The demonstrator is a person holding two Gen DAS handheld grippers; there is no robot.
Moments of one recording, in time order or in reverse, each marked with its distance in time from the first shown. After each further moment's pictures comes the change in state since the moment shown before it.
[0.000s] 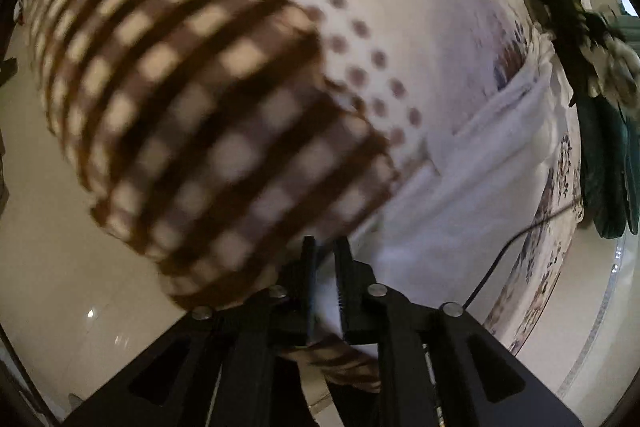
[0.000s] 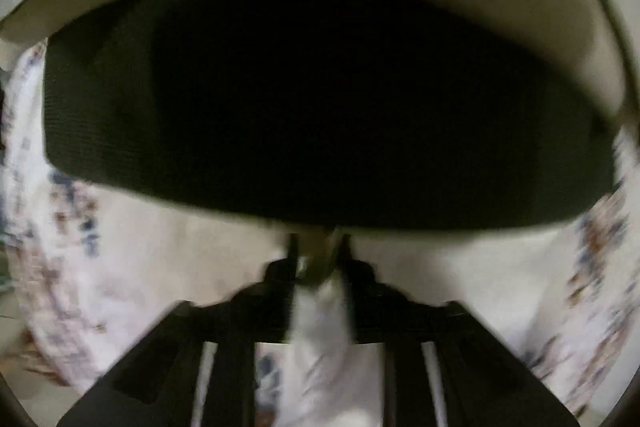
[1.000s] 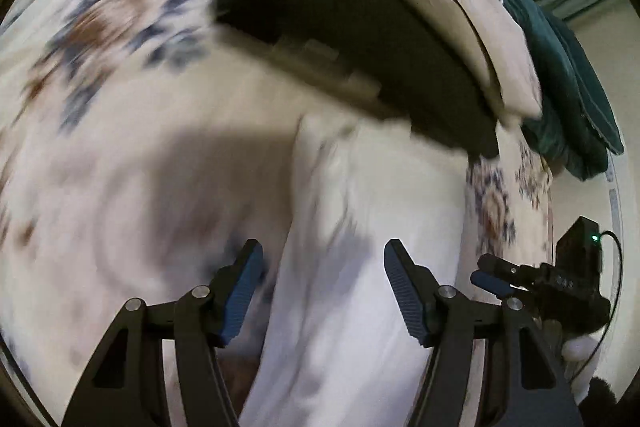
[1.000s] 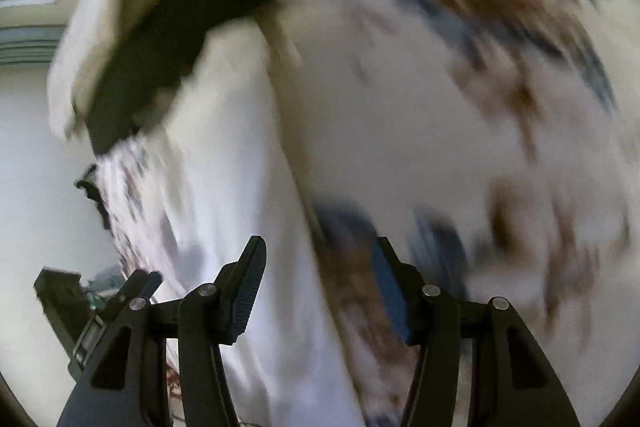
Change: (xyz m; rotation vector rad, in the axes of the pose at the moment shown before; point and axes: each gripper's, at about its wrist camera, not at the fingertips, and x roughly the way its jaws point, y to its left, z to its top) left arm 0.095 -0.379 0.246 0.574 -0.079 -0.116; right arm -0.013 -0.241 -0.115 0.276 -0.106 0.428
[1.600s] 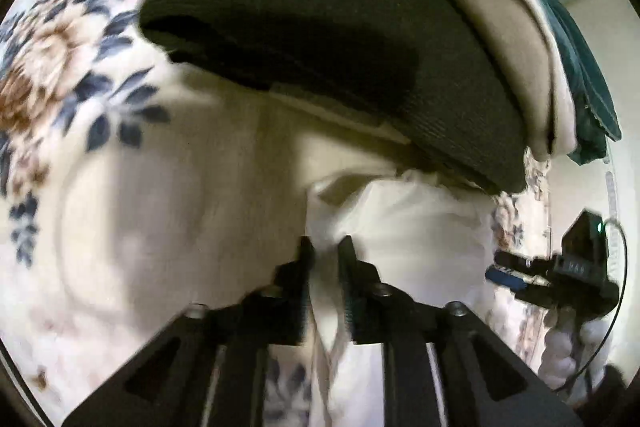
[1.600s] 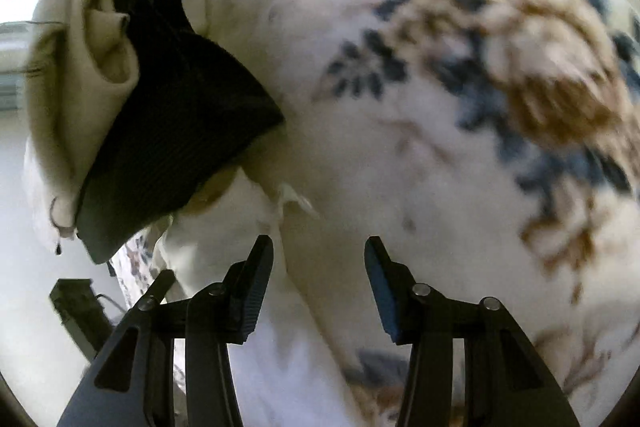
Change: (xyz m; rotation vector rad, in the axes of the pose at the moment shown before) left arm 0.022 0.034 0.050 0.074 0.119 -0.052; right arm 0.014 0.001 0.054 0.170 0.000 -0.037
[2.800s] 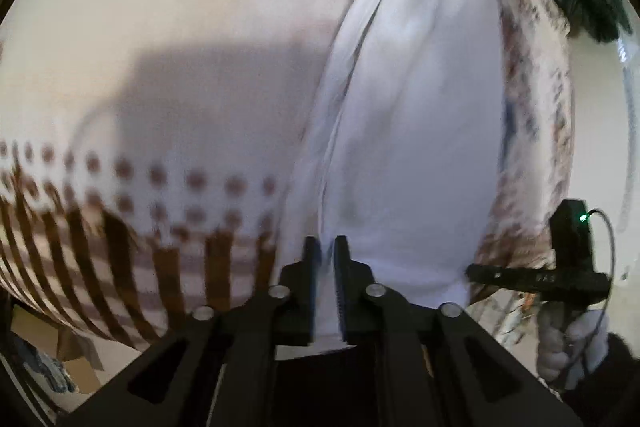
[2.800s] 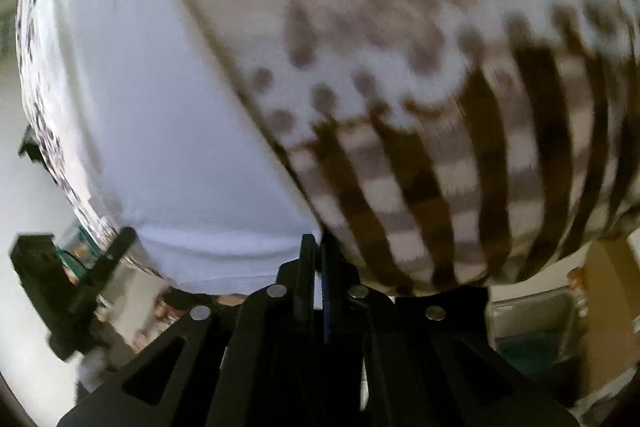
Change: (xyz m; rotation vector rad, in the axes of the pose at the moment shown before) left arm -0.106 0.027 -0.359 -0.097 0.340 0.075; right arm 0.035 -0.129 -0.441 0.073 0.447 -0.164
